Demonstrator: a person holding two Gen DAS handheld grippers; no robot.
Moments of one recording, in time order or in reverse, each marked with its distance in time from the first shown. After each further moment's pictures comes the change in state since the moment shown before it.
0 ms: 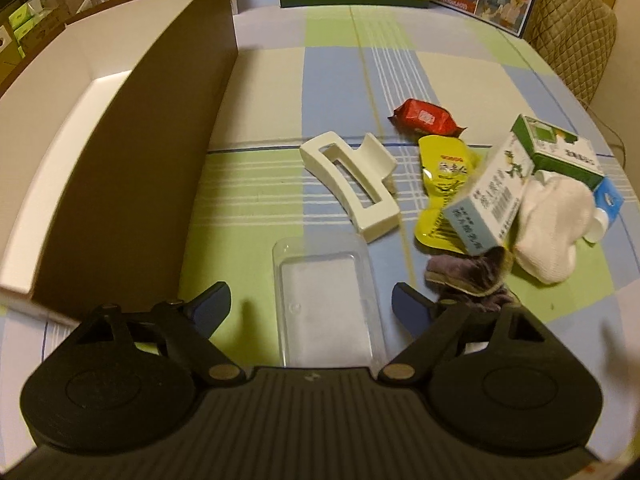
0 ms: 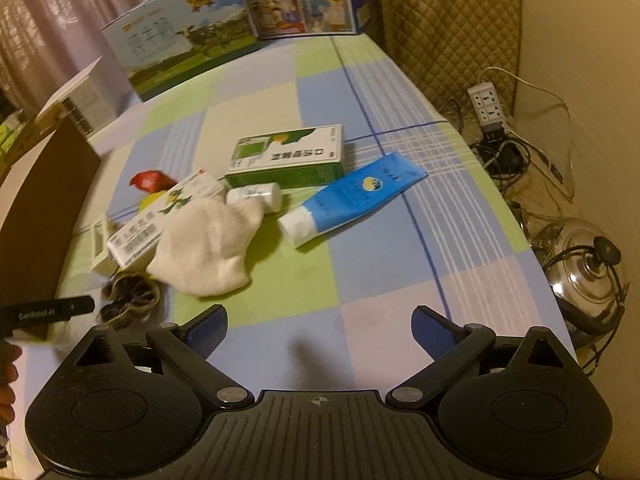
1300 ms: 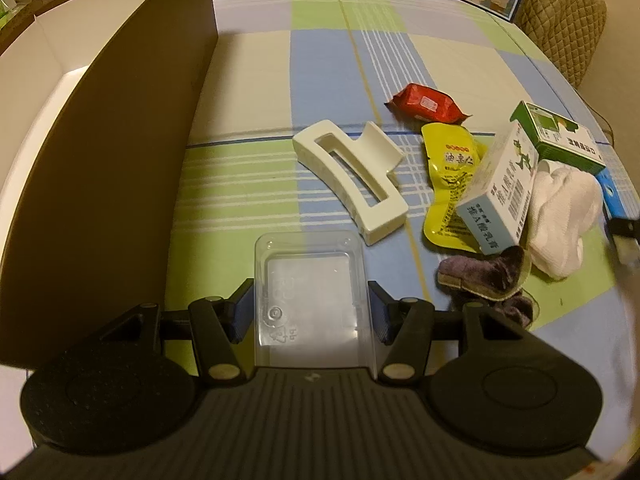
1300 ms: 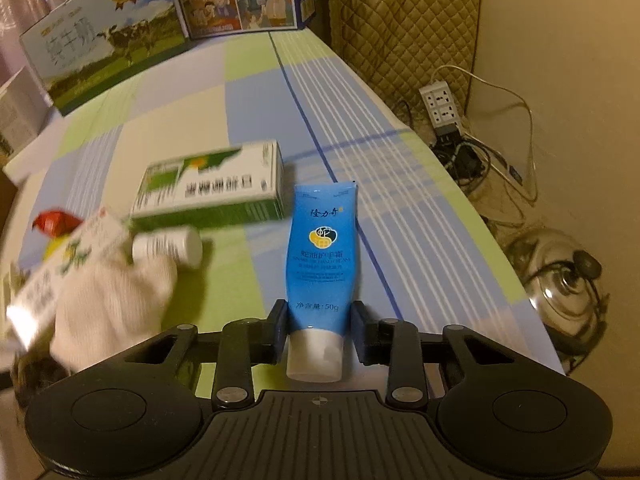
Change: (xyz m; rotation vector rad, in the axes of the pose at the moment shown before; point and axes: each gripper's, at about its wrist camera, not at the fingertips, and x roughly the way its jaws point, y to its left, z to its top) left arm 0.020 0.008 0.006 0.033 0.042 -0.061; right arm 0.056 -0.014 0.020 0.023 0.003 -0.175
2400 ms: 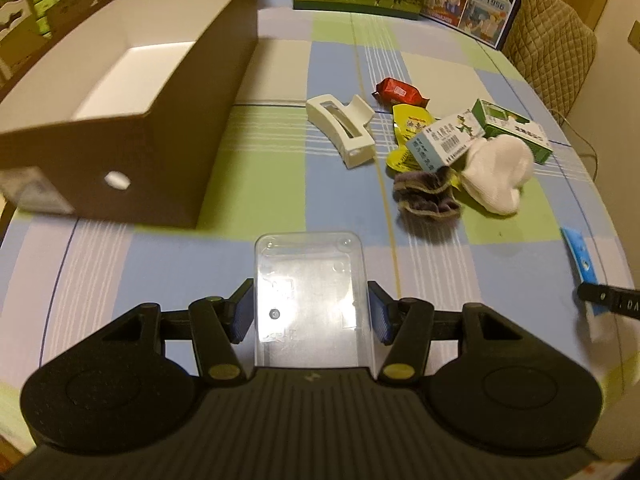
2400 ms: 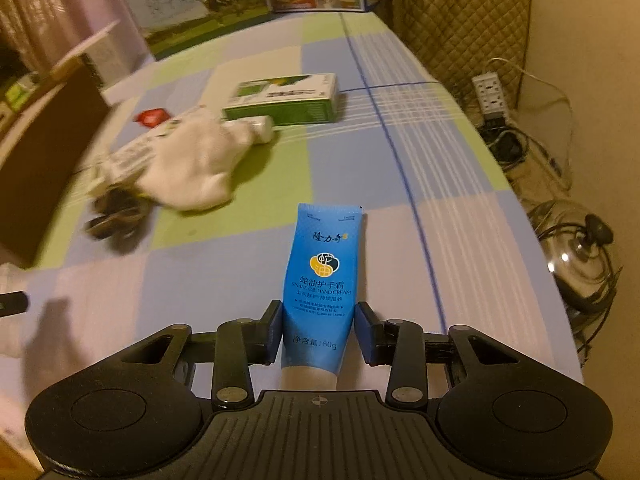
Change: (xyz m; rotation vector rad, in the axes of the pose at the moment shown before) left arm -0.096 -0.009 -0.090 -0.119 -0.080 0.010; right arm -0.081 -0.025 -0.086 -0.144 0.021 0.227
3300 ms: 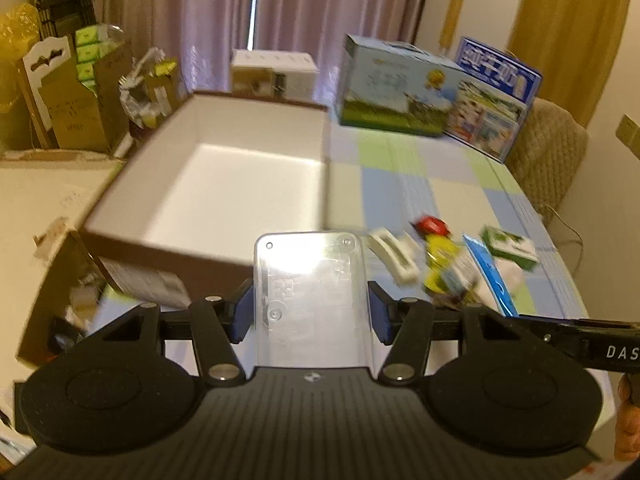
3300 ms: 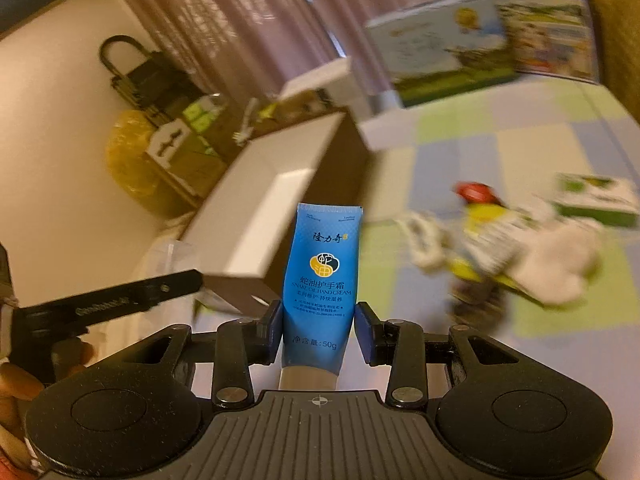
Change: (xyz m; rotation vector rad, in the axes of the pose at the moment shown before) left arm -0.106 0.107 0.053 -0.065 -0.243 -0.016; right arm -0.030 0.243 0.065 -0.106 -0.084 0.488
